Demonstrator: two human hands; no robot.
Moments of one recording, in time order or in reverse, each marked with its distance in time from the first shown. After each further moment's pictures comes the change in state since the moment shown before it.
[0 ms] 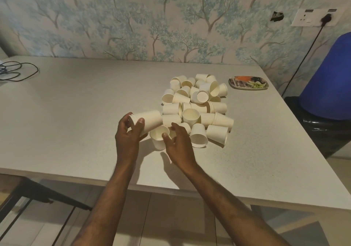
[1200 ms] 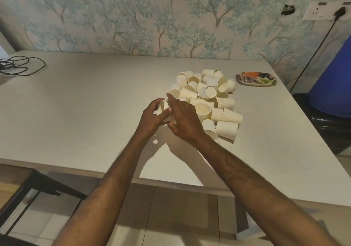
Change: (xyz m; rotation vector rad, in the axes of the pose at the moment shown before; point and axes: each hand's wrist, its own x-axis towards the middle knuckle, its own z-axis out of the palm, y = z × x) left_hand 0.050 0.001 0.030 0.217 -0.383 -0.009; right_hand 0.056 -0.020 -0.015 -0.537 -0.029 -0.567
